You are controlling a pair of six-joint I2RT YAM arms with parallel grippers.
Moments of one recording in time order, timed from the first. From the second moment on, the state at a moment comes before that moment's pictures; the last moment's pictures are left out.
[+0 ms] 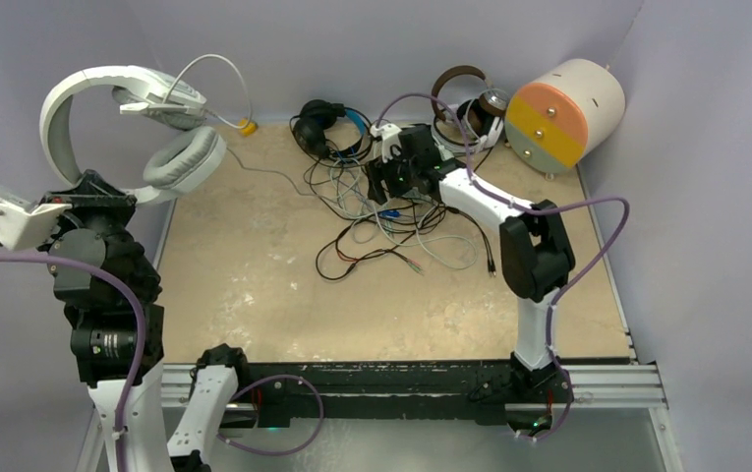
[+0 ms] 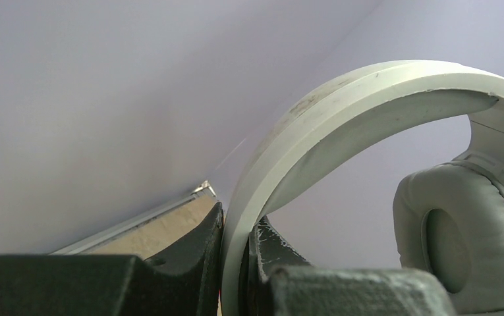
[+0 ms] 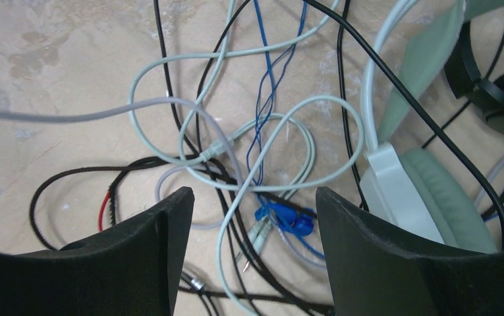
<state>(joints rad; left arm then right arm) 0.08 0.66 1.32 -0.46 -0.67 -0.57 0.53 1.97 1.55 -0.28 -0.26 0.00</state>
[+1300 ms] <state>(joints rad) 0.06 0.65 1.31 -0.40 -0.68 -0.54 0.57 2.05 1.63 -0.23 -0.39 -0.08</state>
